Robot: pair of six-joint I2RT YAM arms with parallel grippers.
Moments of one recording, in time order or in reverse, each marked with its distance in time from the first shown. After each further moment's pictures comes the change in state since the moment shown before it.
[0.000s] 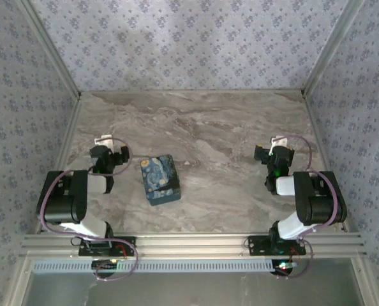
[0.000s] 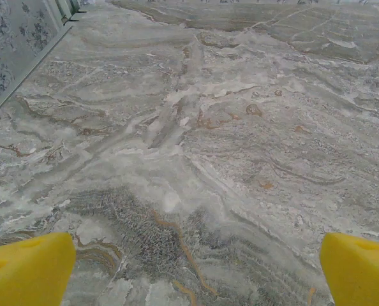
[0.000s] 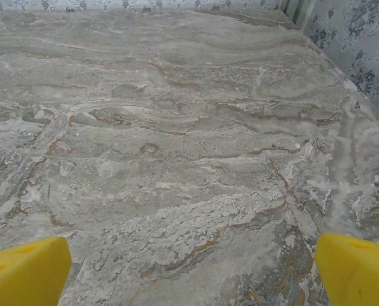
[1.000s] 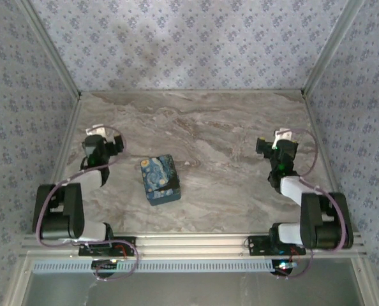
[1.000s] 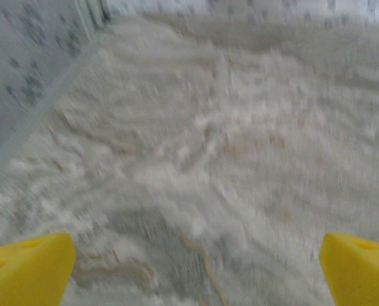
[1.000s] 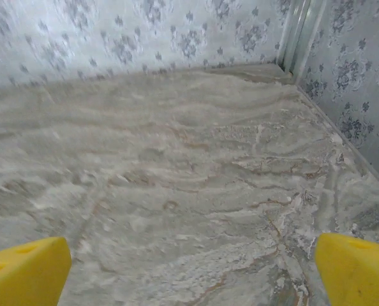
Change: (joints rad) left arm 0.015 -0.224 0.200 -0.367 -0.076 -0.135; right arm -0.001 -0.323 0.093 -0.329 -0.045 0.077
